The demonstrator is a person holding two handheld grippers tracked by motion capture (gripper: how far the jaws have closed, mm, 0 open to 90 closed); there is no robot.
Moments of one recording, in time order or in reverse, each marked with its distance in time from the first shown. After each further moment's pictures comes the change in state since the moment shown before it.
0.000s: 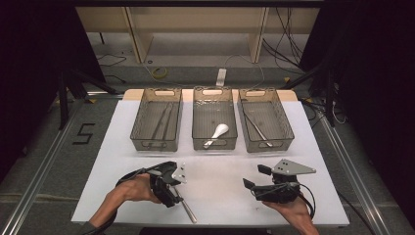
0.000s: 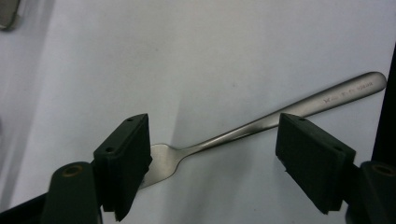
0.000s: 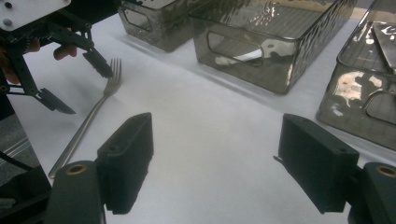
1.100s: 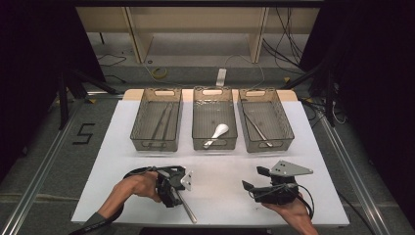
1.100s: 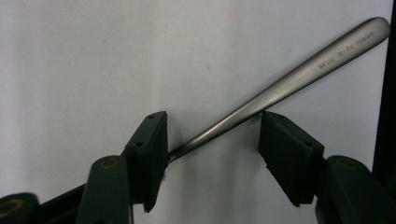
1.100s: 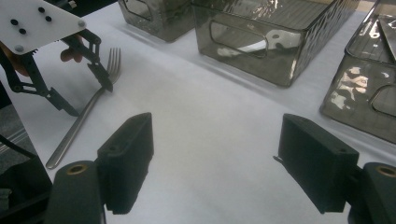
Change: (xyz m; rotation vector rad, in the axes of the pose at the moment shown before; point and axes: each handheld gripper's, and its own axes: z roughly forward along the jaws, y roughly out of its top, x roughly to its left) left arm 0.003 0.009 0.017 0.120 -0.099 0.157; right arm 0.002 -0.002 0.002 0.024 -0.005 -0.020
